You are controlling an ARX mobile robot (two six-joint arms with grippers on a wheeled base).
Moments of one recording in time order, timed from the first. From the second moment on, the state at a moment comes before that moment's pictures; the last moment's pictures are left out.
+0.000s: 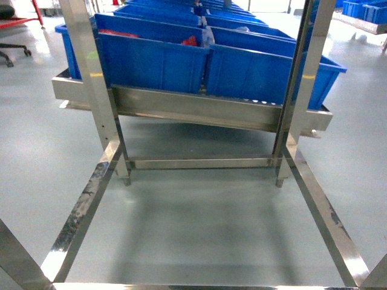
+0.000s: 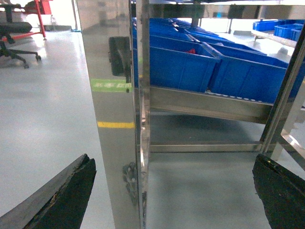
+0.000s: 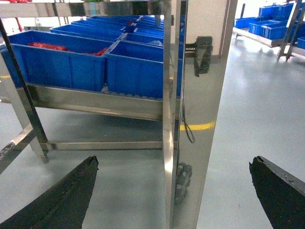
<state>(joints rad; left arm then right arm) 0.00 0.01 0.01 0.00 0.00 -0.01 0.00 0.00 0.01 -0.01 0.00 0.00</state>
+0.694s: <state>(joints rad) 0.00 0.01 0.01 0.00 0.00 -0.01 0.00 0.00 0.01 -0.01 0.00 0.00</state>
